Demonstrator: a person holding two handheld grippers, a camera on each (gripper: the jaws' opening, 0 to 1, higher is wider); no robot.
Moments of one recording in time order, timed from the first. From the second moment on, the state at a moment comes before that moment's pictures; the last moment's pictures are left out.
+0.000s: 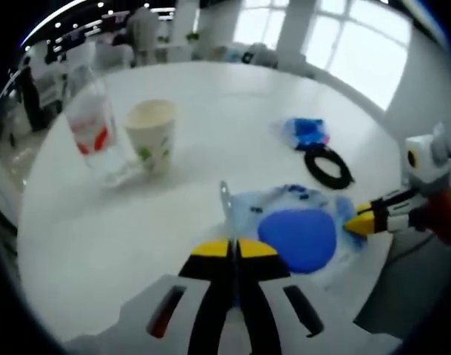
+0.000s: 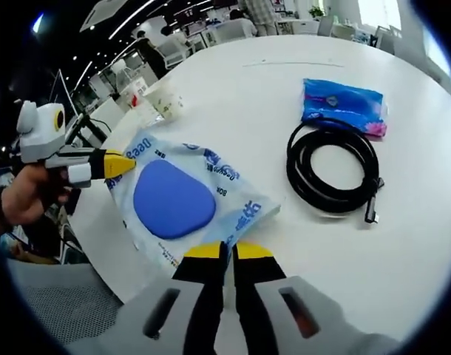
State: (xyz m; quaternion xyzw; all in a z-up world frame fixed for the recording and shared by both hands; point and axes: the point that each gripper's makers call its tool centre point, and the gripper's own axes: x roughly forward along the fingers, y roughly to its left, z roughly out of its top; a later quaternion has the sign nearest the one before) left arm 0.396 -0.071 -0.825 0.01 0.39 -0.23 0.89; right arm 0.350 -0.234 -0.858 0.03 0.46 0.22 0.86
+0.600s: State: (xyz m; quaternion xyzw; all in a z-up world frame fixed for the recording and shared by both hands) left arm 0.437 -0.093 -0.801 0.01 0.35 -0.23 0.91; right arm 0.420 -0.267 -0.819 0.00 0.41 0.21 0.88
